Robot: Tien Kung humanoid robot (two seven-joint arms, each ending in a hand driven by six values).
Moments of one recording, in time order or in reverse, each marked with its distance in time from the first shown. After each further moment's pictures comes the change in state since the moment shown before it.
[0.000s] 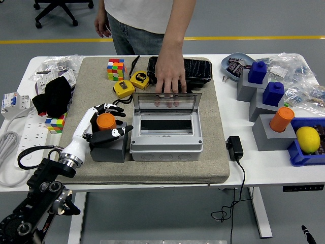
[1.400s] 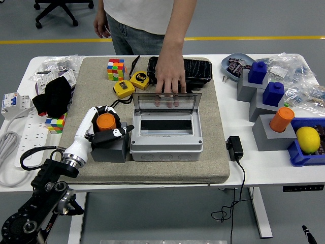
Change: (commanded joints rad) left arm -0.016 -0.007 0.027 0.035 0.022 0.064 -0.021; right arm 0.000 -0.002 0.003 0.000 0.002 -0.002 -0.001
